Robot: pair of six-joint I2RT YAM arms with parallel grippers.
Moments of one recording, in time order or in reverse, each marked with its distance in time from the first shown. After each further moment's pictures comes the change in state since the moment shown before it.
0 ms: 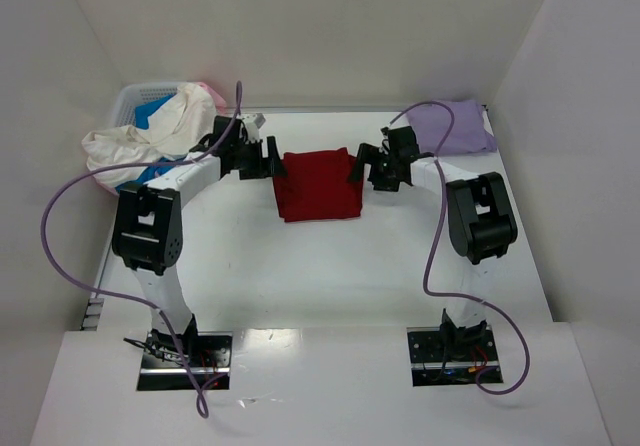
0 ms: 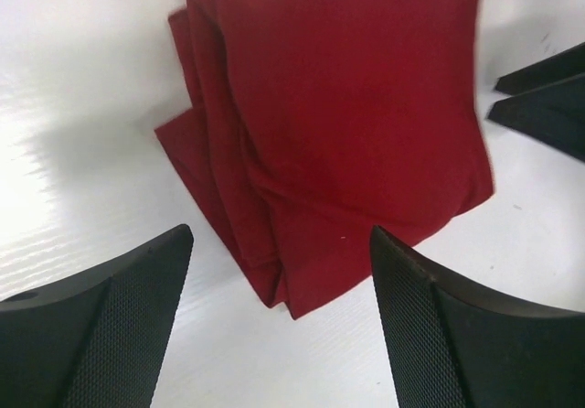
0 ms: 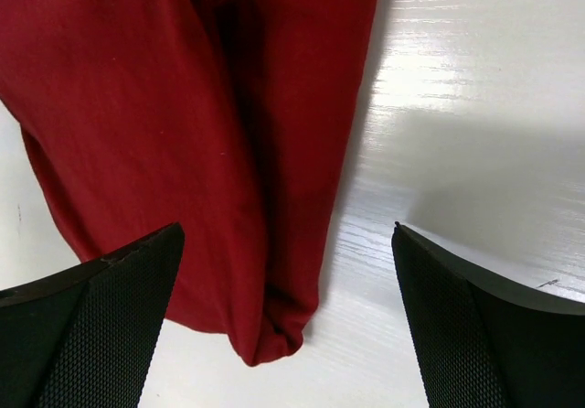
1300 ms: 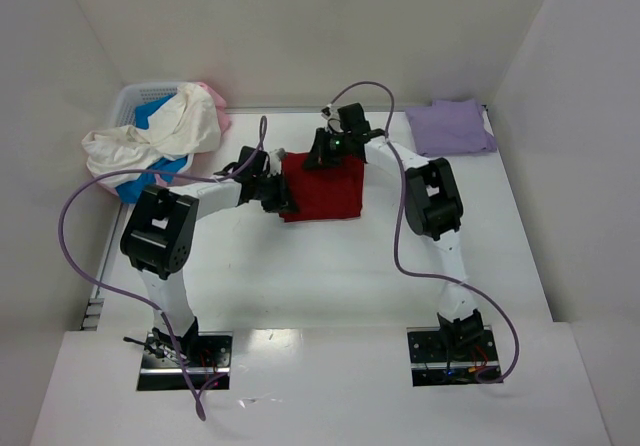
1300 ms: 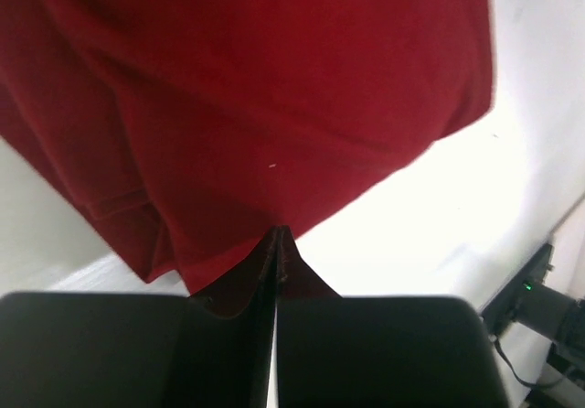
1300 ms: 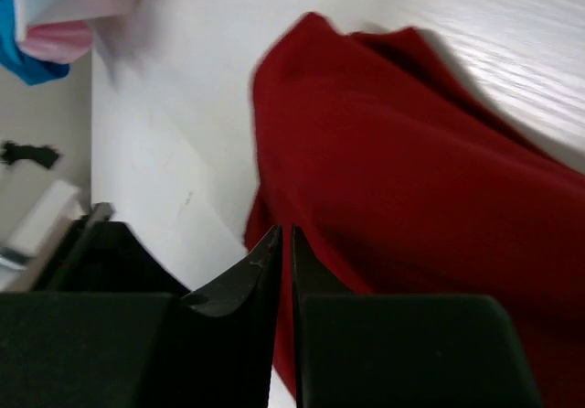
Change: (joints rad) left arm -0.139 0.022 -0.218 0.125 0.063 -0.196; right arm 0.151 0.412 0.607 -0.082 -0.347 0.054
